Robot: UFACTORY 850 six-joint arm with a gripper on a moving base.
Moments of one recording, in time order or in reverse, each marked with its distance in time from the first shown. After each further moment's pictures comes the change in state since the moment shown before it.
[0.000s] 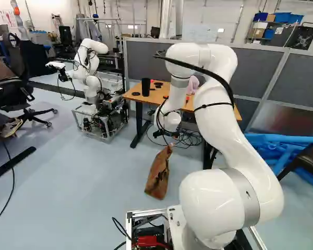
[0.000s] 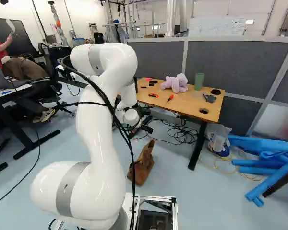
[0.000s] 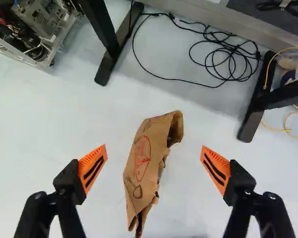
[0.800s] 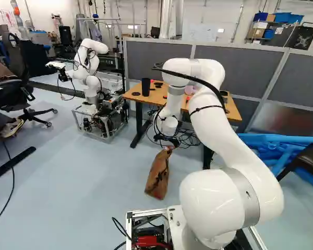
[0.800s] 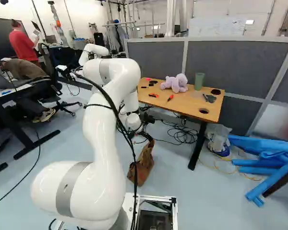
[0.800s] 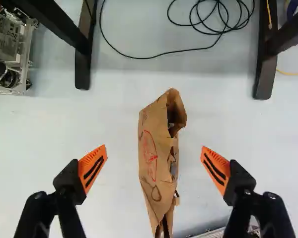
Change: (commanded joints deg) arm 0.0 -9.5 -8.0 5.3 -4.9 13.6
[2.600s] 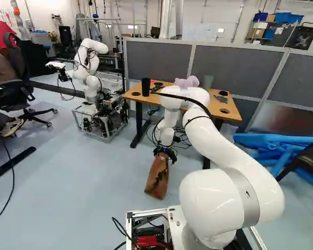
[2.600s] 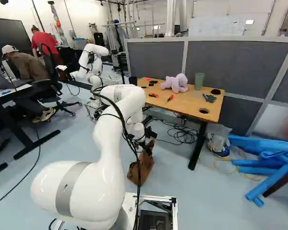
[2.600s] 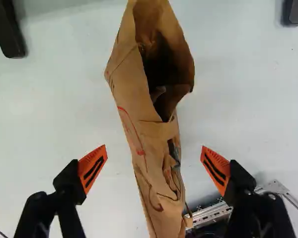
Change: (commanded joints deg) arm -0.8 -21.1 -20.7 6.7 -16.2 0.2
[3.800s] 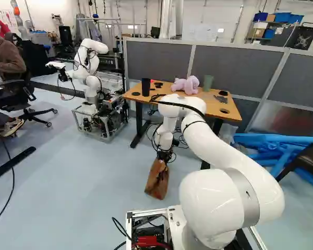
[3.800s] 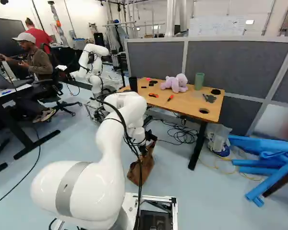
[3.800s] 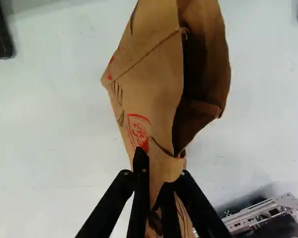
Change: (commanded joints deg) arm 0.0 -6.5 -6.7 0.0 0.0 0.0
